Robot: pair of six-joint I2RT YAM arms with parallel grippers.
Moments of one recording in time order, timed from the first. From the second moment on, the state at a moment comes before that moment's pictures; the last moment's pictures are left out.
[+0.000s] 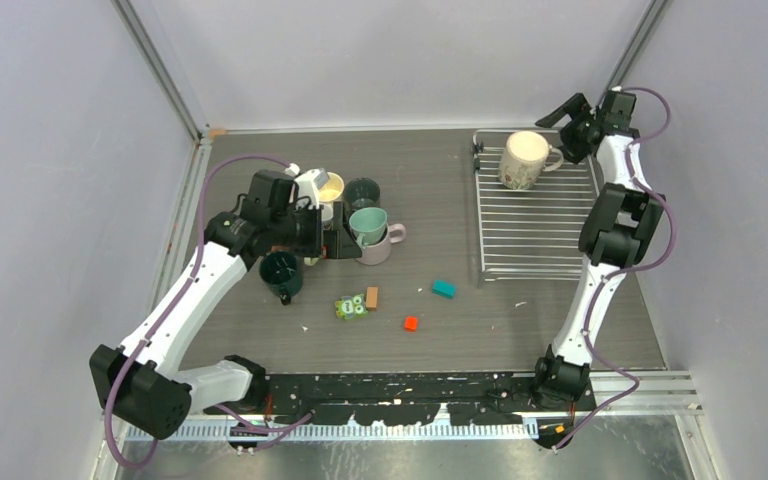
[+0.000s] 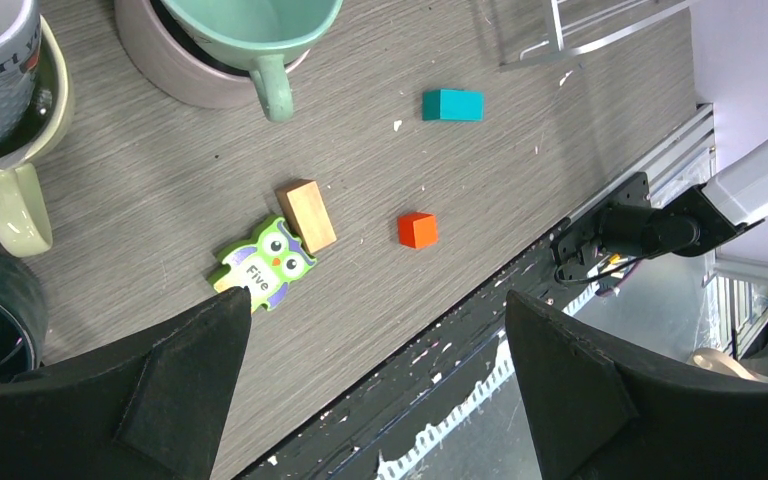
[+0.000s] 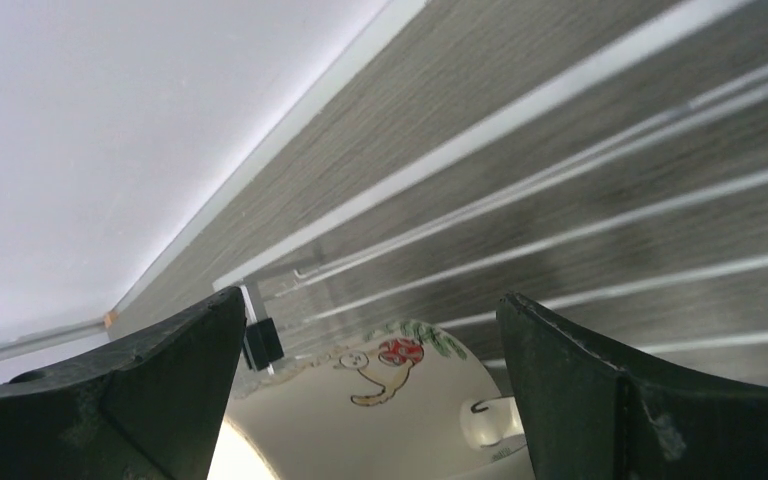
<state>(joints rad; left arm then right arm) -0.42 1.18 1.14 -0.75 0.44 -0.36 -0.30 2.33 2.09 -0.41 -0.44 0.64</state>
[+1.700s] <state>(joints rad) -0.46 1.18 1.14 -0.75 0.45 -0.36 -0.28 1.82 1.34 -0.06 -0.40 0.92</state>
